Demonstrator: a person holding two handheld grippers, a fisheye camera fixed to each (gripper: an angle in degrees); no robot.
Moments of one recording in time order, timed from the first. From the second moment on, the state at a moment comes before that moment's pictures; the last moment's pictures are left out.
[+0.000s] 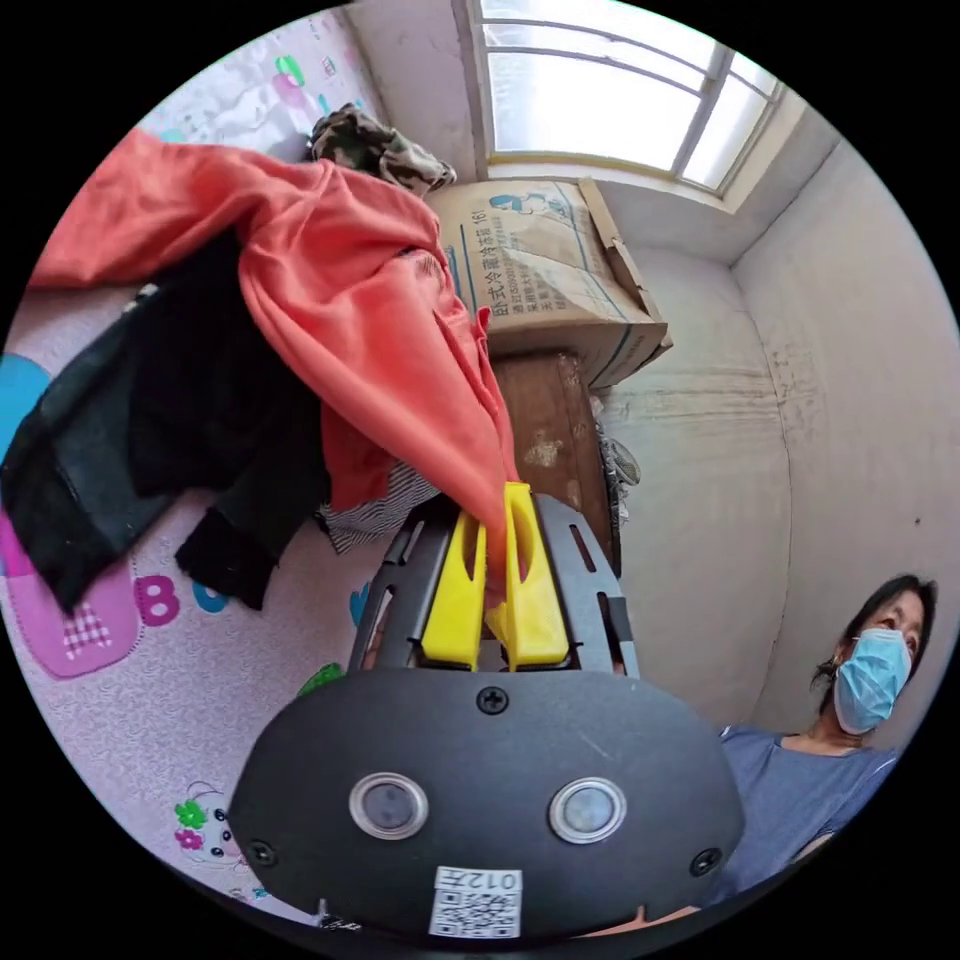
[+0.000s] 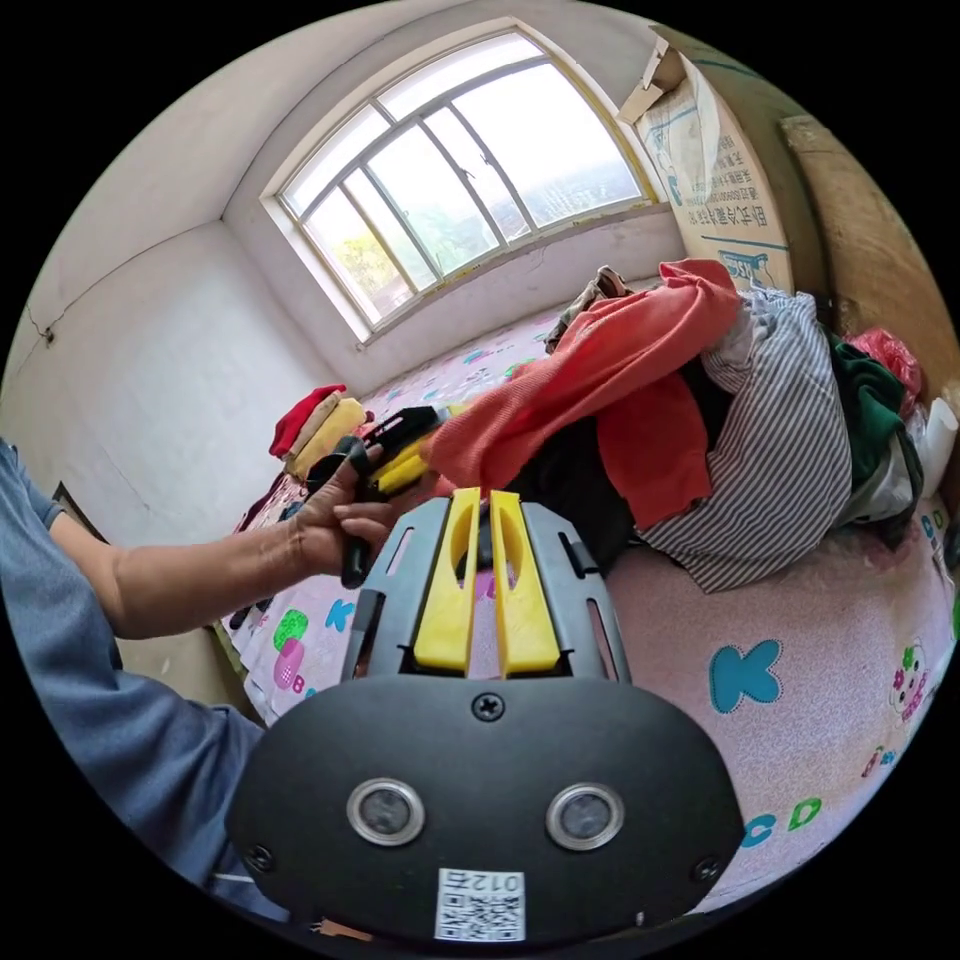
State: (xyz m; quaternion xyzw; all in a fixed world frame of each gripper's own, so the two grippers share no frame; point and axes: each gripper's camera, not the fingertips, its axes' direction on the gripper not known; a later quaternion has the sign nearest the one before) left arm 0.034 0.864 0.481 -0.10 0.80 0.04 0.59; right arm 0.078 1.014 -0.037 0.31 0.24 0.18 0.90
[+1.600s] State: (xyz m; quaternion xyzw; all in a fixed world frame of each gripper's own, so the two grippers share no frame) left arm -0.306 0.920 0.517 0.14 0.31 0.28 0.90; right arm 0.263 0.767 0.424 0.15 -0.09 0.45 0.88
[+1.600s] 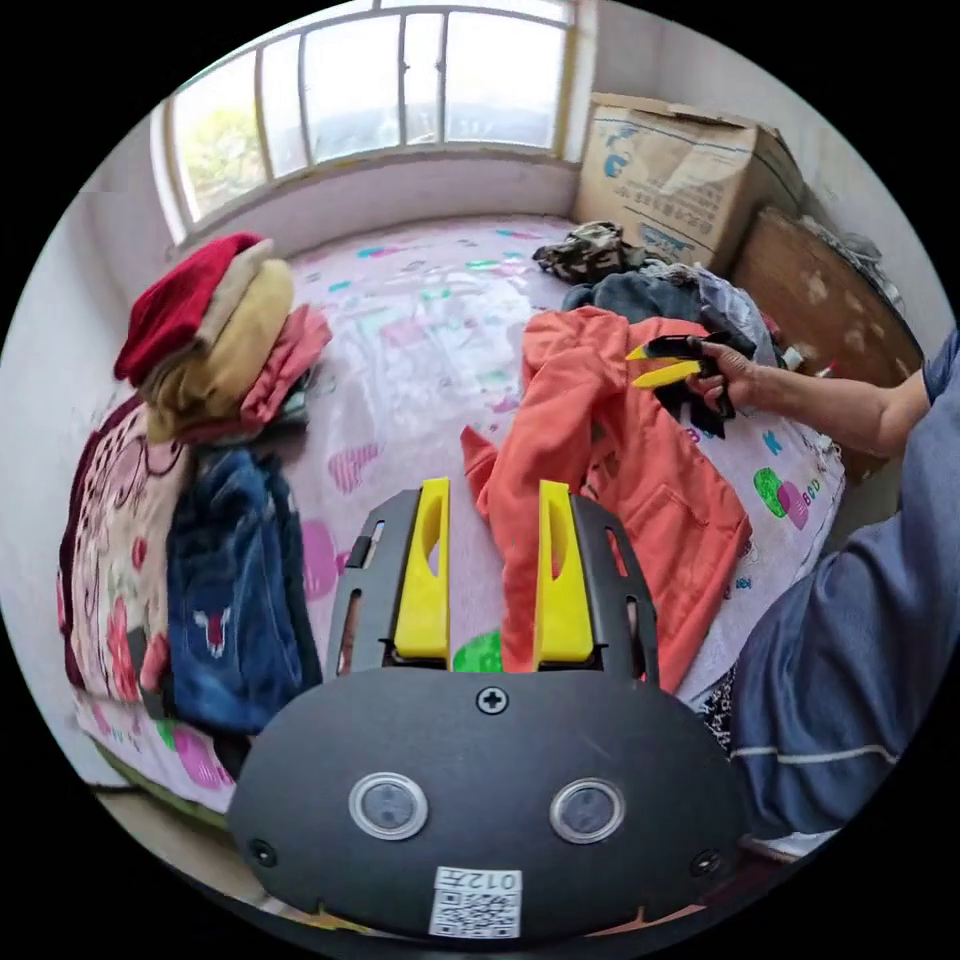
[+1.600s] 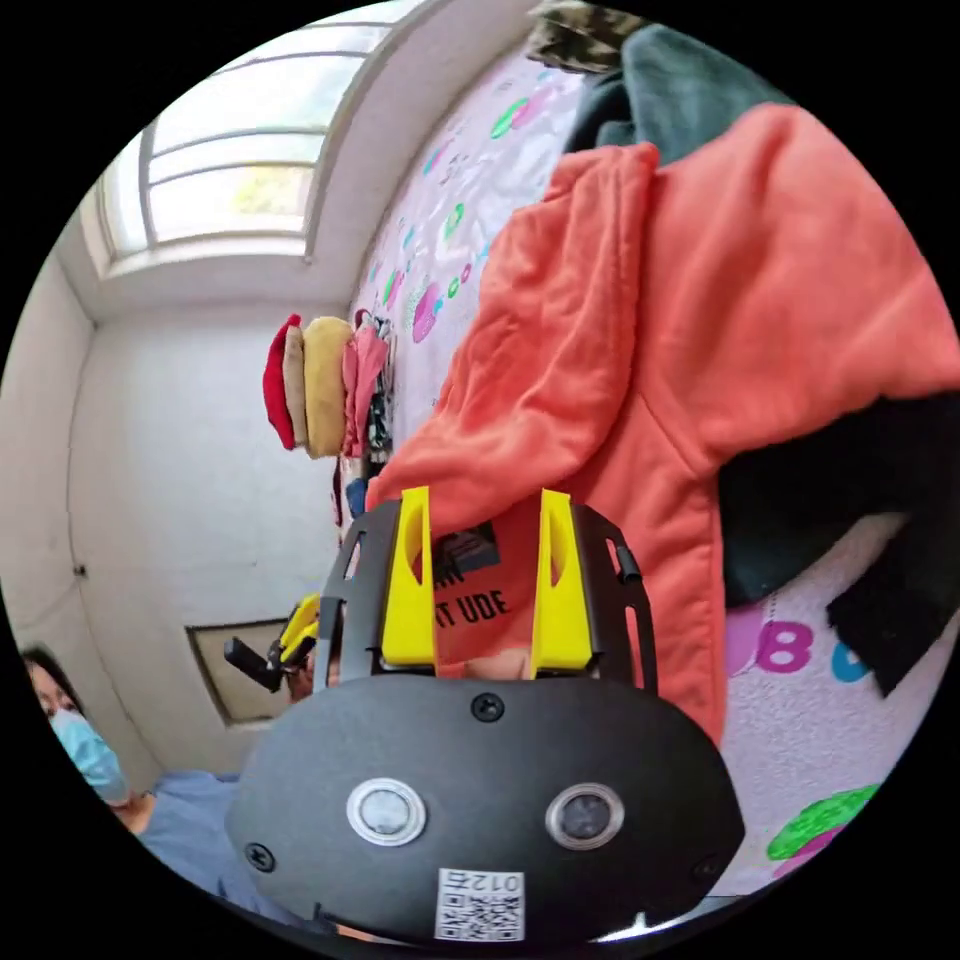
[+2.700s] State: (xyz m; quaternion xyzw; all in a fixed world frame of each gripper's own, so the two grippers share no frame) left arm -0.325 0.752 0.820 -0.05 0.58 0.00 0.81; right arm 0.015 0.370 0.536 -0.03 0.16 -0.01 0.99
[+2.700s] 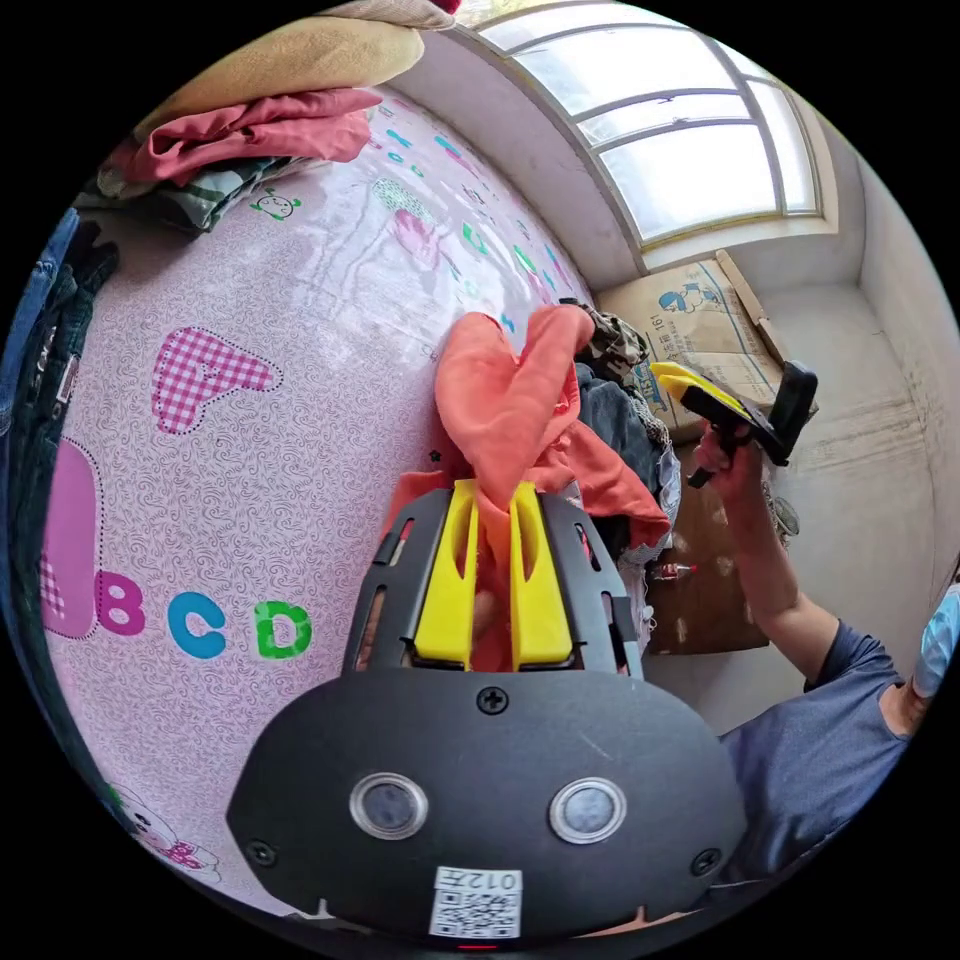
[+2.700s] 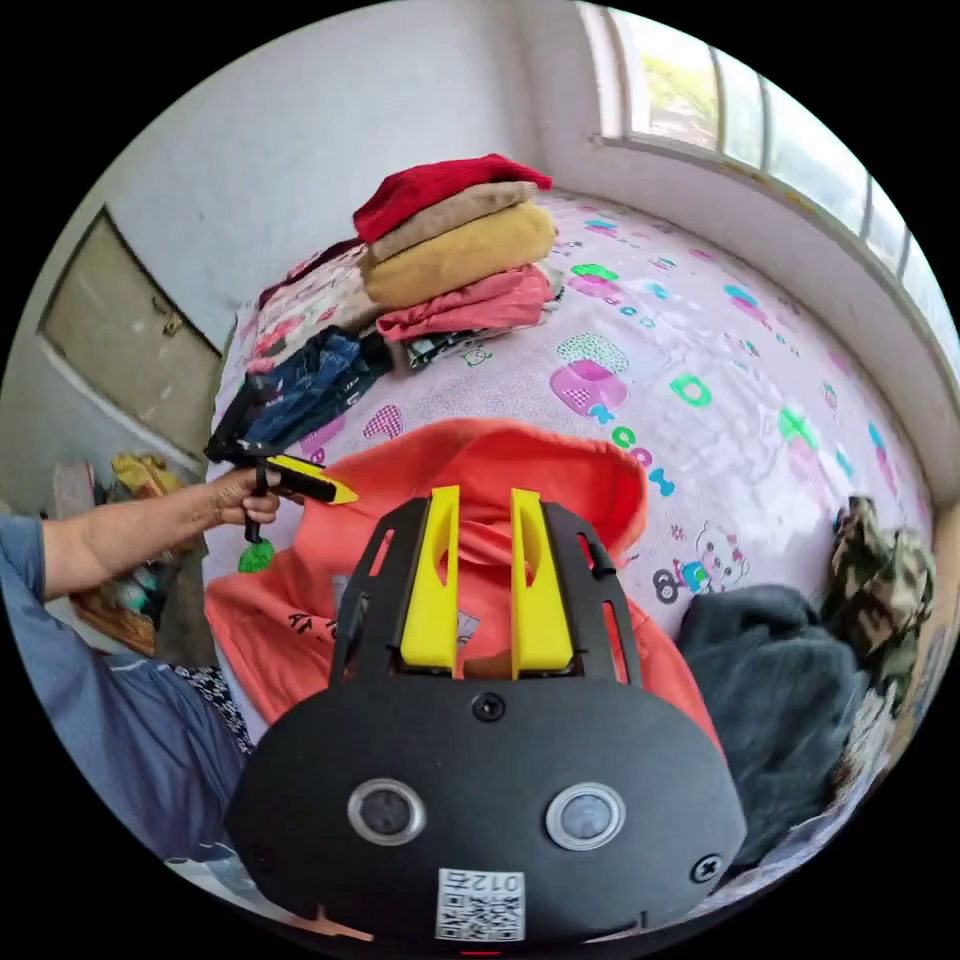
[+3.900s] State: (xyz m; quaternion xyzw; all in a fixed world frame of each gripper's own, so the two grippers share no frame) left arm -0.197 0.649 0.785 -0.04 0.64 0.16 0.75; right arm -0.035 0.615 0.314 -0.17 0.06 0.06 0.98
